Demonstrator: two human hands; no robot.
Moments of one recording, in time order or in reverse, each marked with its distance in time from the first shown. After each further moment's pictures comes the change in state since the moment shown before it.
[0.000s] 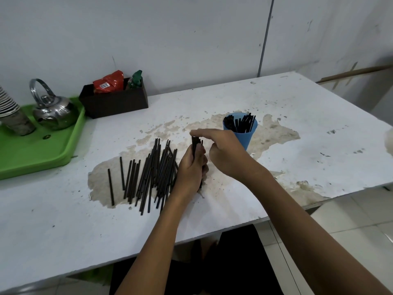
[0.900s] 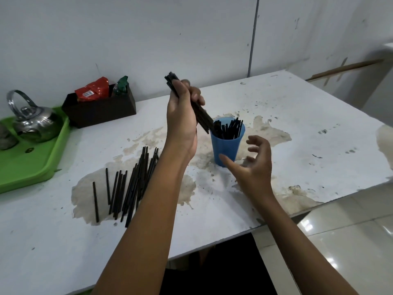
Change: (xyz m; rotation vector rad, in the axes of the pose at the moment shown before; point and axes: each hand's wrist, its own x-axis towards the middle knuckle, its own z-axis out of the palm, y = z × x) left_hand 0.062 0.115 0.044 -0.377 0.097 0.178; right_hand -0.043 0.087 -0.009 0.187 0.660 0.219
